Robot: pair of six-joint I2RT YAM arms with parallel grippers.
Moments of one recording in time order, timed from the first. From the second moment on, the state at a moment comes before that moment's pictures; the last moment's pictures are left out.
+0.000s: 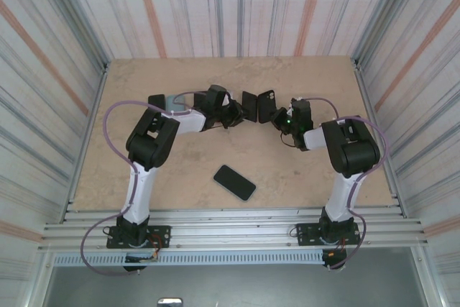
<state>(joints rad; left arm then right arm) -0.54 2.21 1.40 0.17 0.50 -1.07 0.24 1.91 0.77 0.64 -0.31 0.99</state>
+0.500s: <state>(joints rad) -0.54 2.20 1.40 0.09 0.49 -0.97 0.24 1.95 0.80 0.61 -0.32 0.98</state>
